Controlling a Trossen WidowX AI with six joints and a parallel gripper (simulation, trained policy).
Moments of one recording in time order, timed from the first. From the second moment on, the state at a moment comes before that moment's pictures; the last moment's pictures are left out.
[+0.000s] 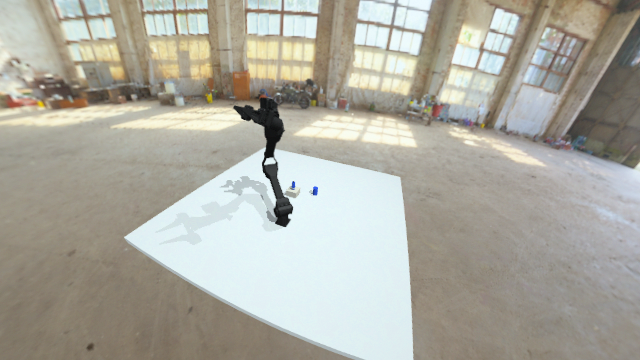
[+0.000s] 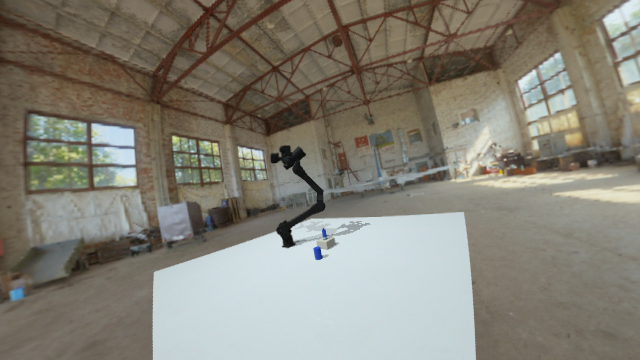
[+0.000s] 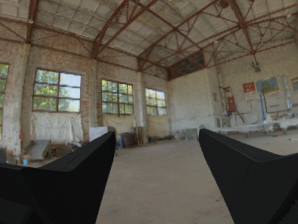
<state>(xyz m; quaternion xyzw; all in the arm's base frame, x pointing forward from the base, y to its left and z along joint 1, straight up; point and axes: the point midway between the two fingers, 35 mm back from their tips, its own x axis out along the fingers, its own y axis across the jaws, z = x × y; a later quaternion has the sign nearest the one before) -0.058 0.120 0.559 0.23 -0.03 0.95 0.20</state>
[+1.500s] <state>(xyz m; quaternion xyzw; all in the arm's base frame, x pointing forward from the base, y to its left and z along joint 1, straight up) -0.113 0.024 0.556 0.20 -0.09 0.97 -0.06</state>
